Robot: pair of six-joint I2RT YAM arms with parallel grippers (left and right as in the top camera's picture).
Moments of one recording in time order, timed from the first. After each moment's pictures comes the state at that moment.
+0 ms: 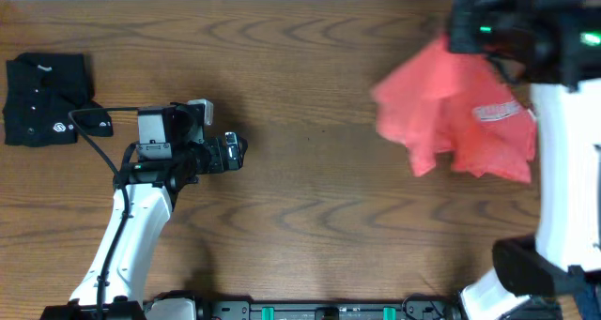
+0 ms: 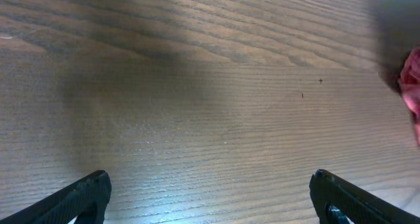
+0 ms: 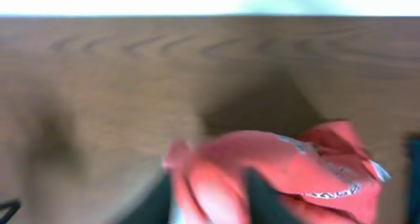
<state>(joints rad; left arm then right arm) 0.04 1.32 0.76 -0.43 0.41 -0.12 0.21 1.80 2.32 -1.39 0.00 0.18</state>
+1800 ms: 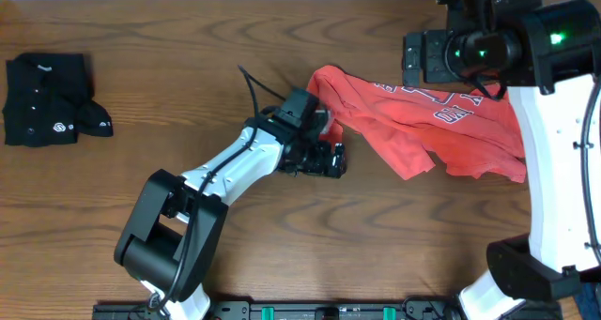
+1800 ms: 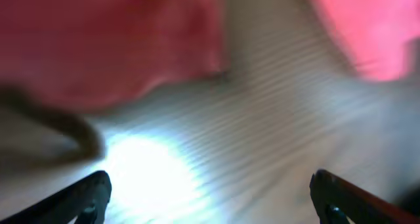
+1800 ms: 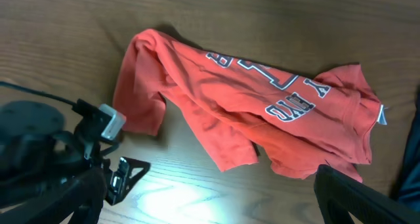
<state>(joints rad) -0.54 1.84 1.14 -0.59 0.36 -0.36 0.28 1.78 2.33 -1.60 0.04 0.21</state>
